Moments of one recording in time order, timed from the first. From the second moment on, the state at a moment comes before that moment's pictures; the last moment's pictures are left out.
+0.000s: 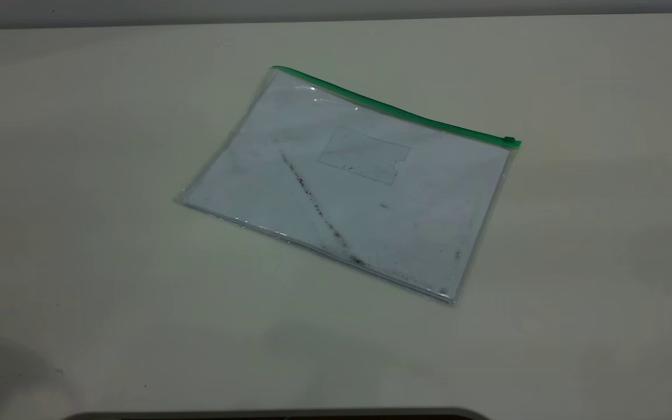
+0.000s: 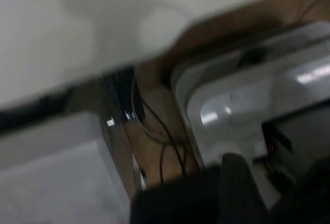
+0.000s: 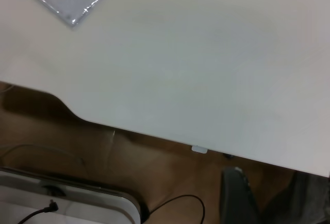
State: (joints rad) left arm -0.13 0.94 -0.65 -0.15 1.16 0.20; right arm 0.22 0.44 -0.48 -0.02 1.11 -0.02
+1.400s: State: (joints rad) left arm -0.05 -0.02 -0.49 -0.12 1.15 0.14; right arm 0.11 -0.01 -0.48 -0.02 1.13 -0.02
